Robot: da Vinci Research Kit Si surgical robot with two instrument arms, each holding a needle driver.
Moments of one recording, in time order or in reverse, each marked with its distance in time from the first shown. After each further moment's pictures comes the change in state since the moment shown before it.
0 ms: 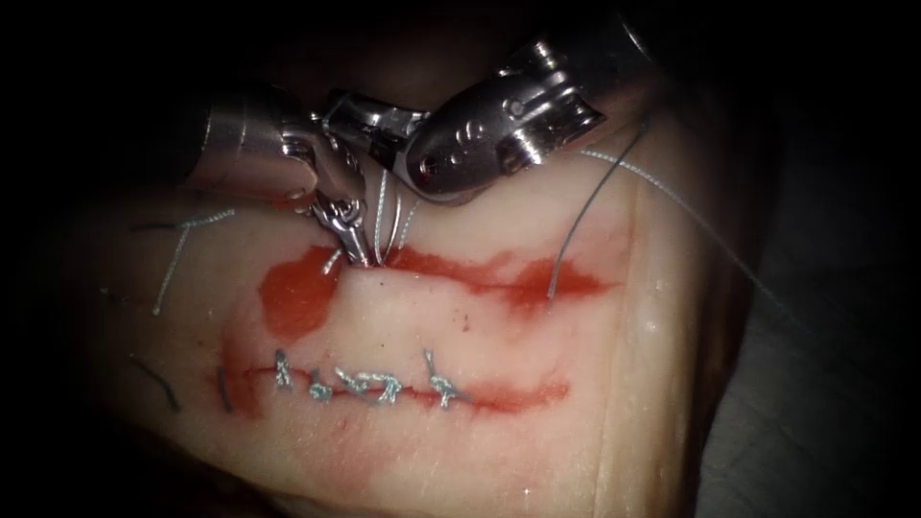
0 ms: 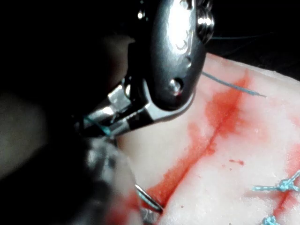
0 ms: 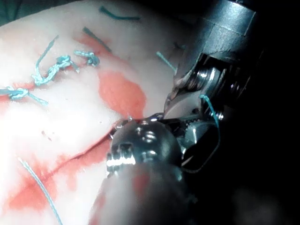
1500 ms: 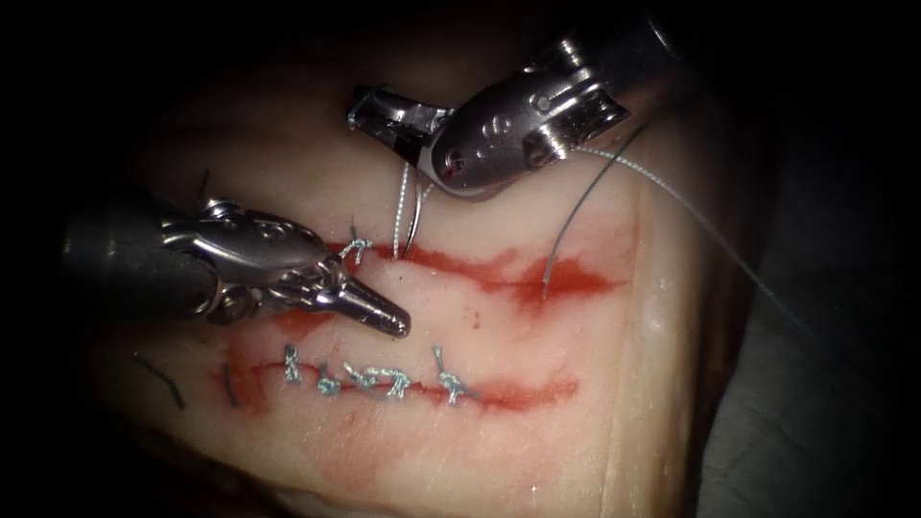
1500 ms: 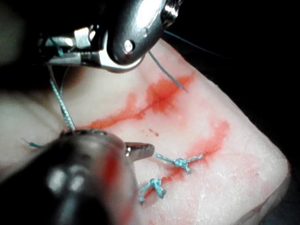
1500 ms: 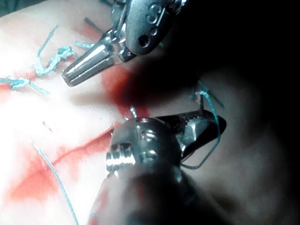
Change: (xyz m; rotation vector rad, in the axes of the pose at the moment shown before) right arm 0.001 -0.001 0.000 0.044 -0.007 0.083; left arm 0.004 -0.010 0.007 -0.232 -0.647 0.119
